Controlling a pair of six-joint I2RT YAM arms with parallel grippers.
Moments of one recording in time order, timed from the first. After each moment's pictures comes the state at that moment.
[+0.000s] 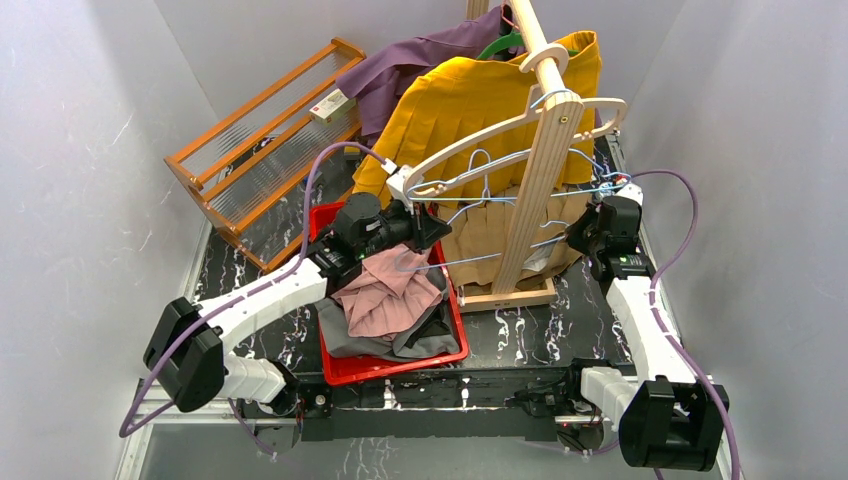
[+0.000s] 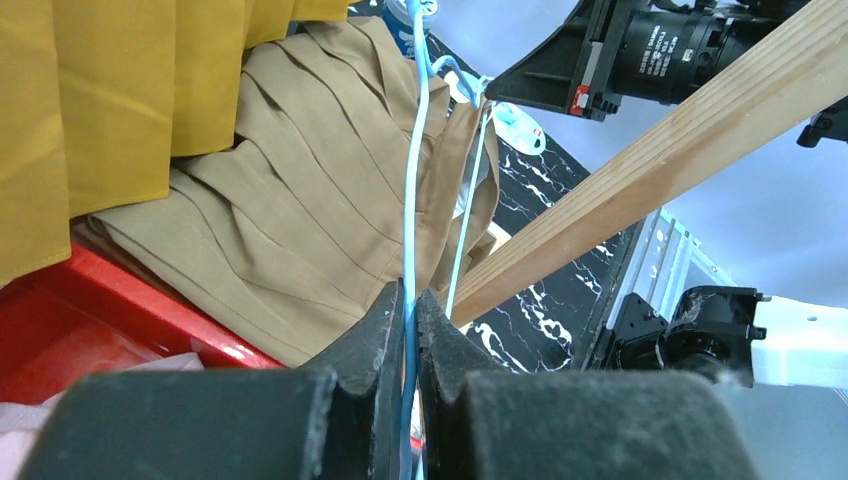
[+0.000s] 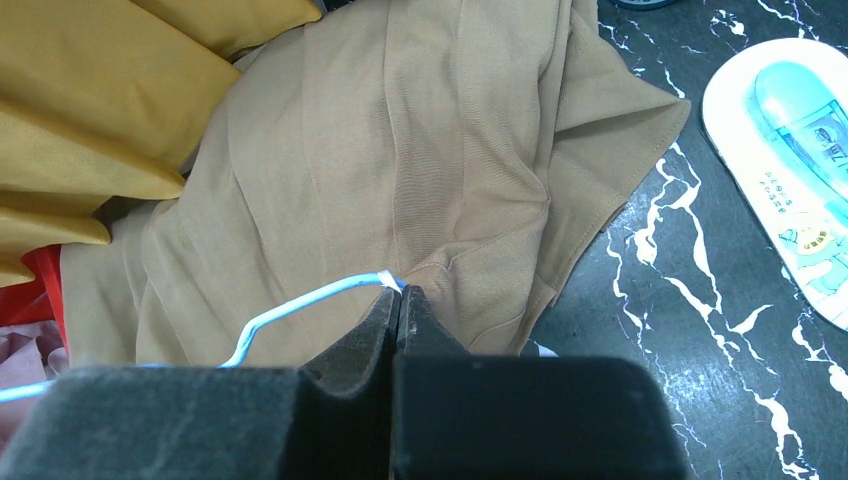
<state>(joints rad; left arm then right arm) -0.76 1.33 0.93 0.23 0.26 -0.37 -0.02 1.01 0.72 -0.28 0.01 0.45</state>
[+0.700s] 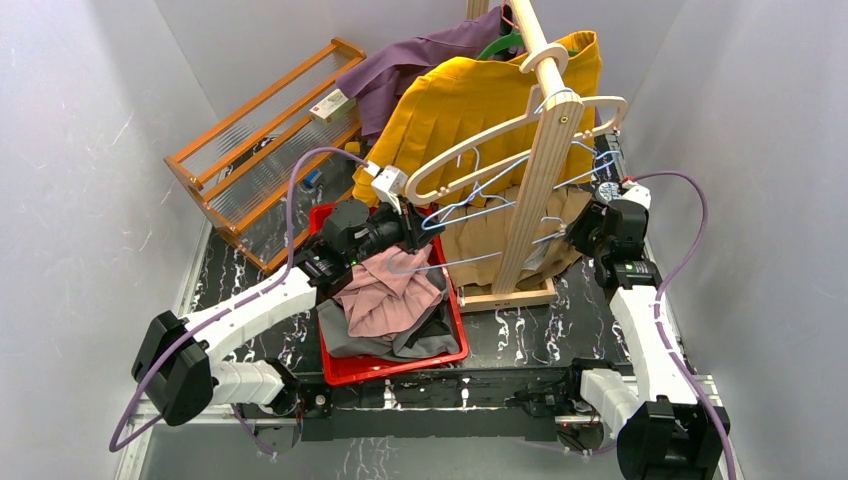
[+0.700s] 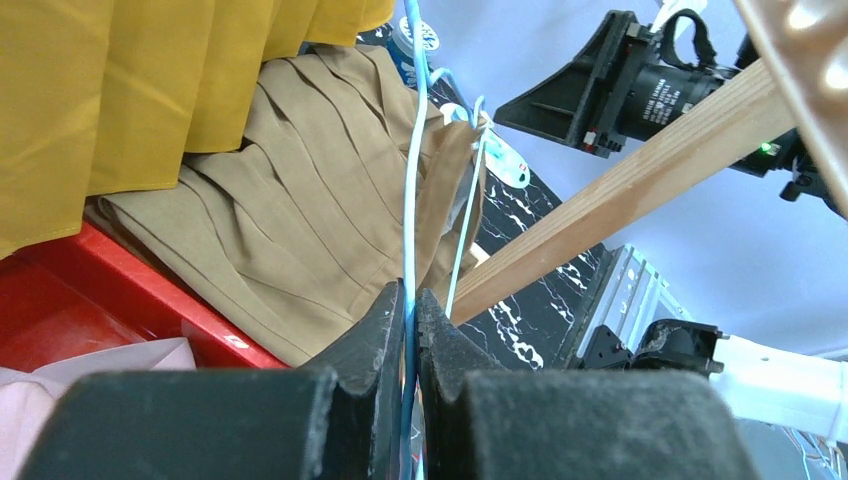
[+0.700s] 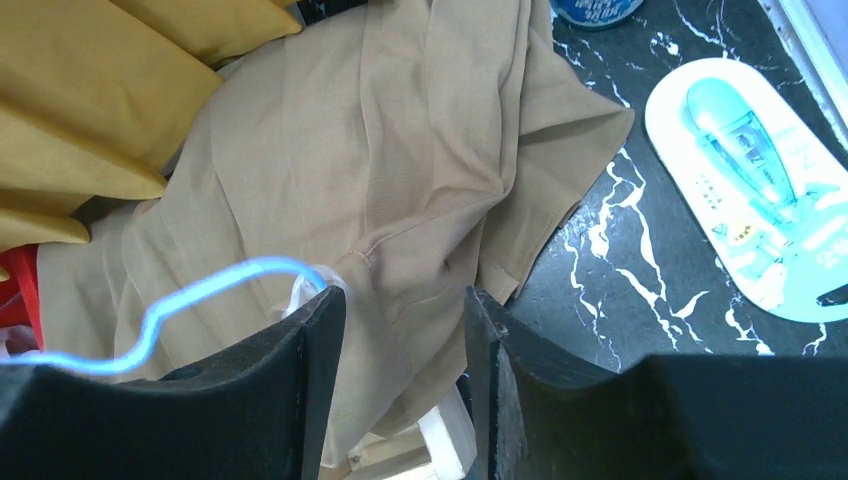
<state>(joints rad) -0.75 1.24 0.86 0.26 0.21 -0.47 -0.02 0.94 0.73 -0.34 0.05 0.41</state>
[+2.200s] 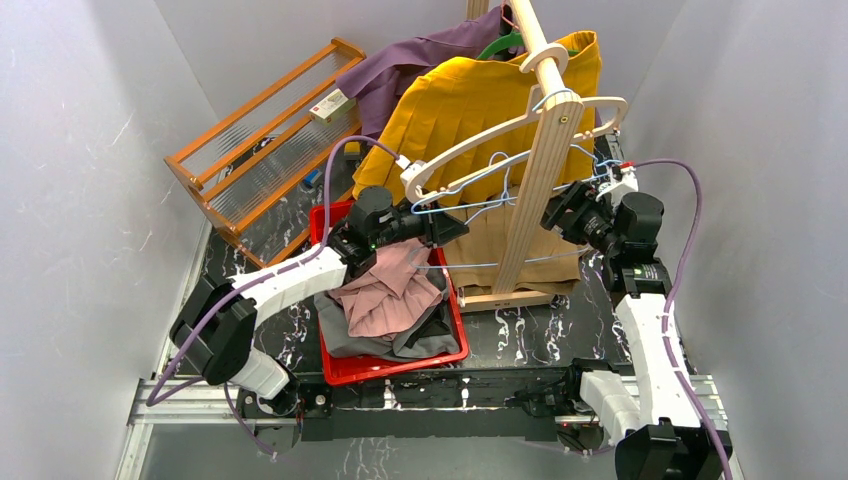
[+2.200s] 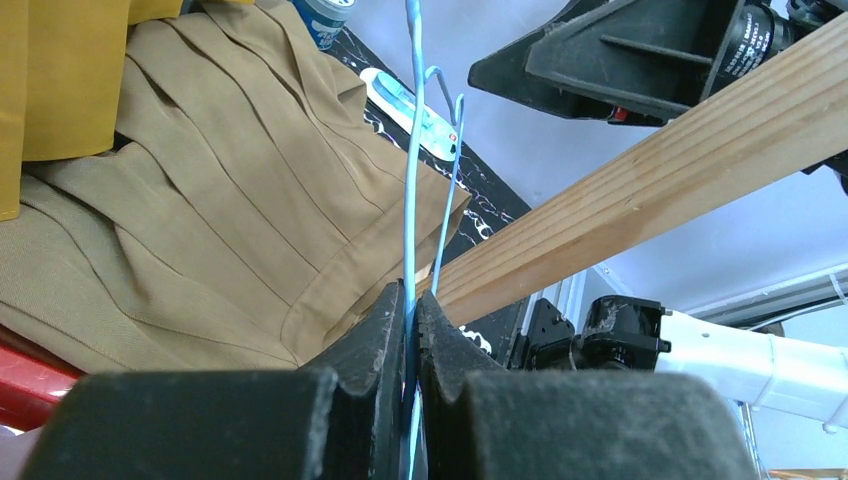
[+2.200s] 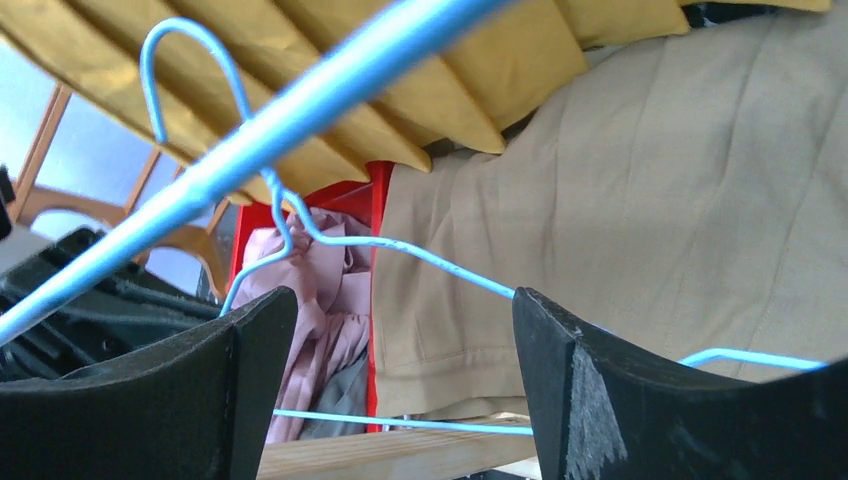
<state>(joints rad) -0.74 1.49 0.95 0.41 0.44 -0.56 -0.03 0.86 0.79 -0.23 -0.51 0.58</state>
